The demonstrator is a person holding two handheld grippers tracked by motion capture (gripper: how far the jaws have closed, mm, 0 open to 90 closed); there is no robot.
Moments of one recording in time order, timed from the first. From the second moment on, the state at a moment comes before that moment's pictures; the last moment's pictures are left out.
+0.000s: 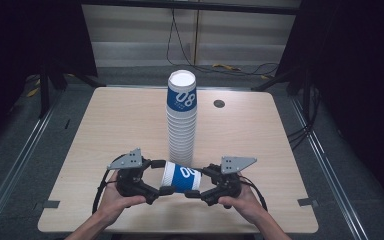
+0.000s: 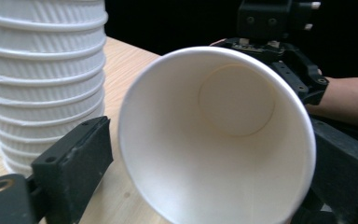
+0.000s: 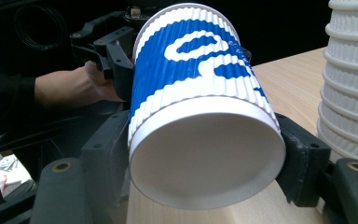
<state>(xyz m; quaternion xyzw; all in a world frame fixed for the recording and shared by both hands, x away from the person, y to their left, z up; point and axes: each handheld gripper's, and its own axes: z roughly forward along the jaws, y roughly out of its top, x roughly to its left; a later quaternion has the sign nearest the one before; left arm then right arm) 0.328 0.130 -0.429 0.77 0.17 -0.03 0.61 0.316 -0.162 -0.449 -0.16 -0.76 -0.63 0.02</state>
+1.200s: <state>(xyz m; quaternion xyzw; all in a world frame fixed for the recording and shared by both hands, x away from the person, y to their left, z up) 0.322 0.127 -0.426 0.78 0.15 -0.05 0.60 0.313 -0.154 -0.448 -0.15 -0.79 -0.59 0.03</state>
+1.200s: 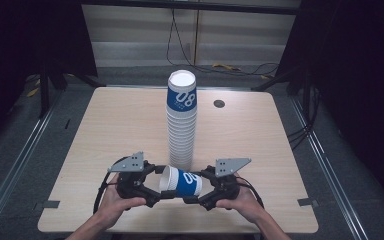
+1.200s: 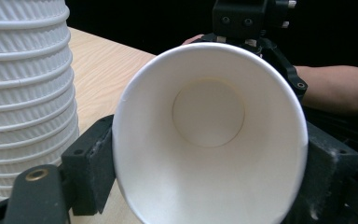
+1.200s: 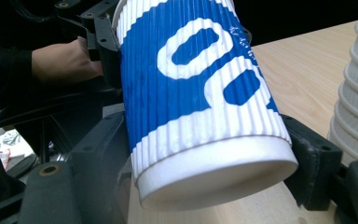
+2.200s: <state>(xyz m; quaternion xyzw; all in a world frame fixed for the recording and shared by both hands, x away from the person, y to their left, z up) 0.342 0.159 -0.421 0.80 0.21 -0.01 0.56 0.321 -0.177 -0.454 -0.27 -0.82 -0.50 -0.04</state>
